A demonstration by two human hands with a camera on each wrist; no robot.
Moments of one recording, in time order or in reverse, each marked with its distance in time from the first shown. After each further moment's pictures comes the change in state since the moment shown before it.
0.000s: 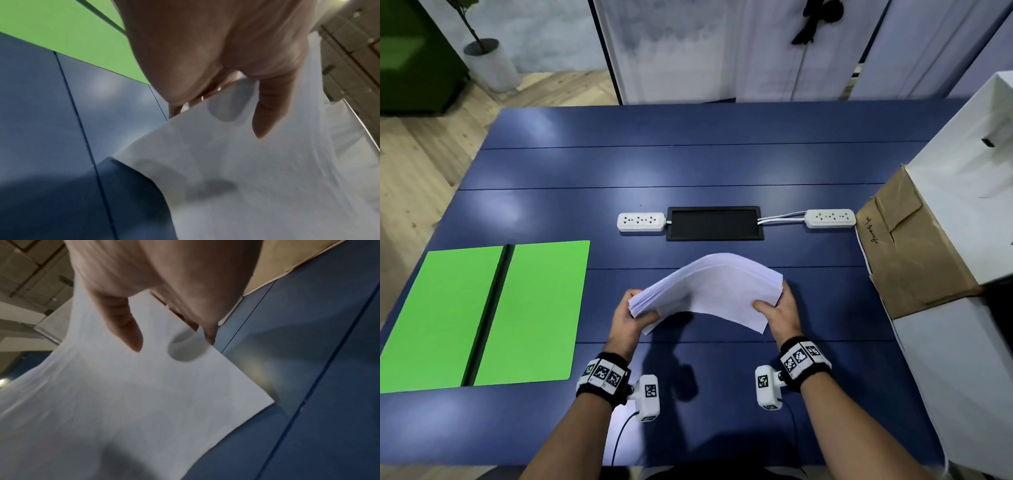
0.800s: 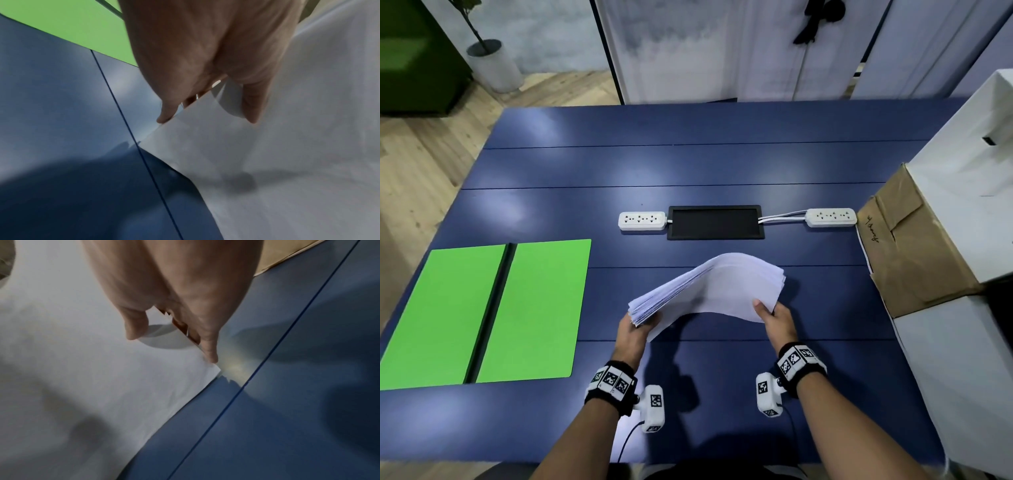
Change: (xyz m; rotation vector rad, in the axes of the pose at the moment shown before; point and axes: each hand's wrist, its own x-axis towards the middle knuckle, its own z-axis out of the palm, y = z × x) left_hand -0.019 -0.021 0.003 0.071 0.032 -0.142; right_hand -0.001 0.040 -0.005 -0.161 0.013 0.110
